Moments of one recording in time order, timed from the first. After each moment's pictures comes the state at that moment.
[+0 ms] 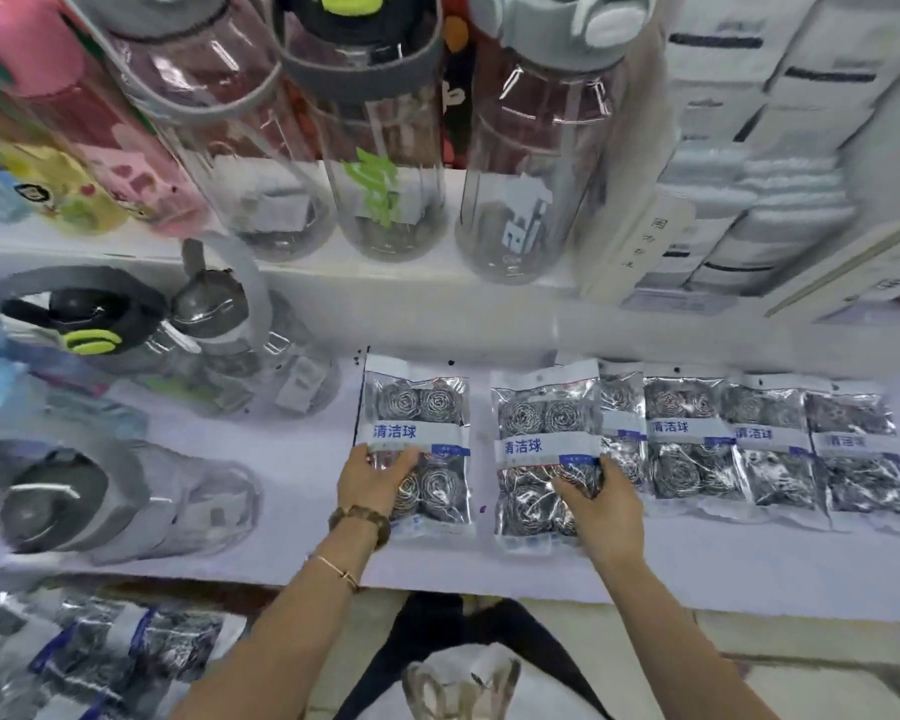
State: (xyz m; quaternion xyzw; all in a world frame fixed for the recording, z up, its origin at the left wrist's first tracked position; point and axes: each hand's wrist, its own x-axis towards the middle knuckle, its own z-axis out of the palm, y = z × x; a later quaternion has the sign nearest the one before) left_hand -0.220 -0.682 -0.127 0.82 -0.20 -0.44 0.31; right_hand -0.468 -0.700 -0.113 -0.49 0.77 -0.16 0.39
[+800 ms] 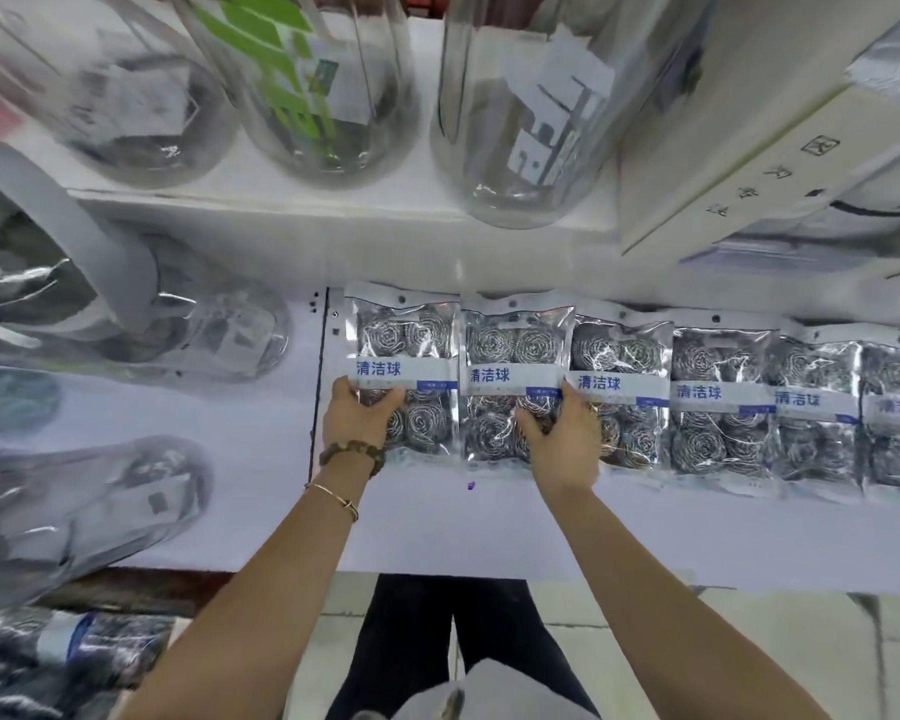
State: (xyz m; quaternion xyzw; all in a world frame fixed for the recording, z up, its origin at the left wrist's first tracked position) left_hand -0.220 -0.751 -0.194 0.86 -0.22 -0.40 0.22; right_hand -0.431 -0.762 -0.187 -0.54 0.78 -0.07 0.31
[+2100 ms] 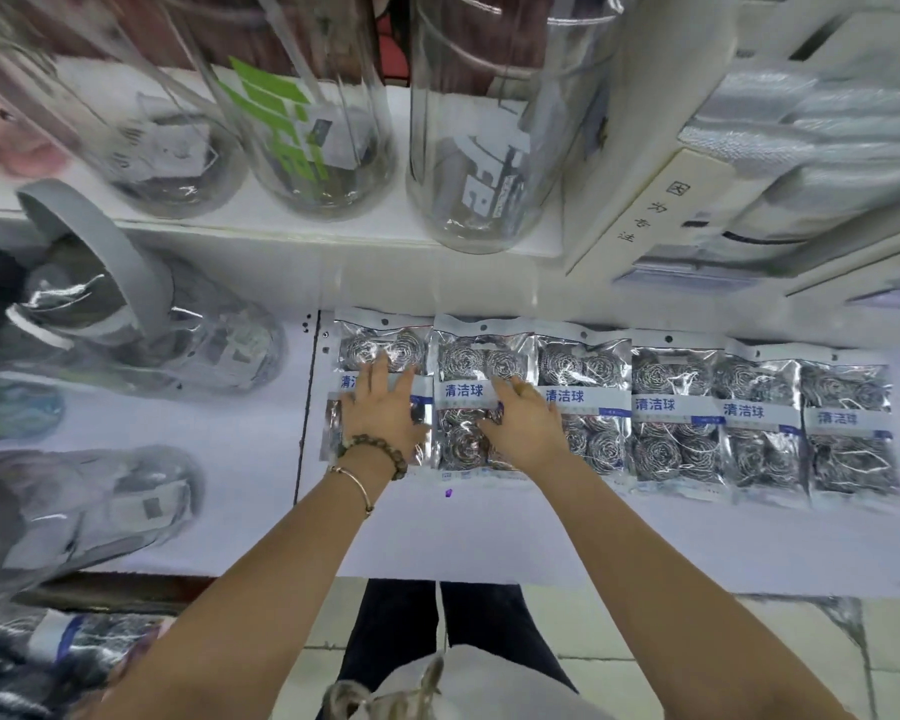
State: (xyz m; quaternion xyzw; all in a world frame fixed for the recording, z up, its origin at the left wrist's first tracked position) left_hand -0.254 -0.765 -0.161 0.76 -0.59 -0.26 -0.10; right_hand -0.430 -0.796 -0.155 -0.71 0.61 0.13 0.32
